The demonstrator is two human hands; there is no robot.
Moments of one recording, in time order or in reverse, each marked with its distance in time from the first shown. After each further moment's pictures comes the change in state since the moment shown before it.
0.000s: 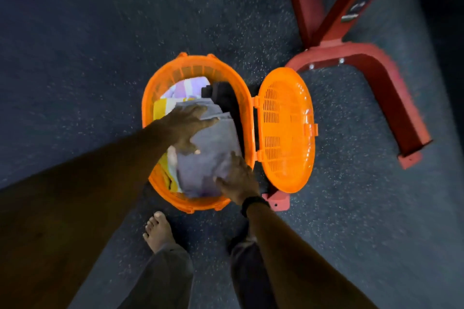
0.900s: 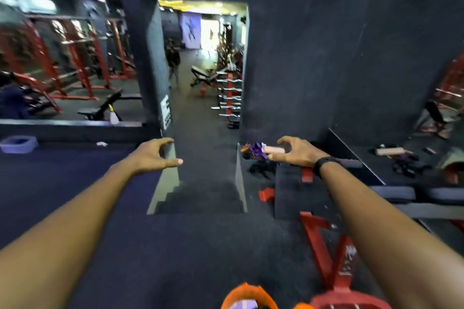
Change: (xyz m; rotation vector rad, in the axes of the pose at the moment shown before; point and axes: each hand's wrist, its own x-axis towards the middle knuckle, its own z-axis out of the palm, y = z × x) left_hand -0.681 0.047 -0.505 -0.601 1.100 -0.592; right_hand -0.494 -0.423 -0.559 -0.281 0.528 -0.733
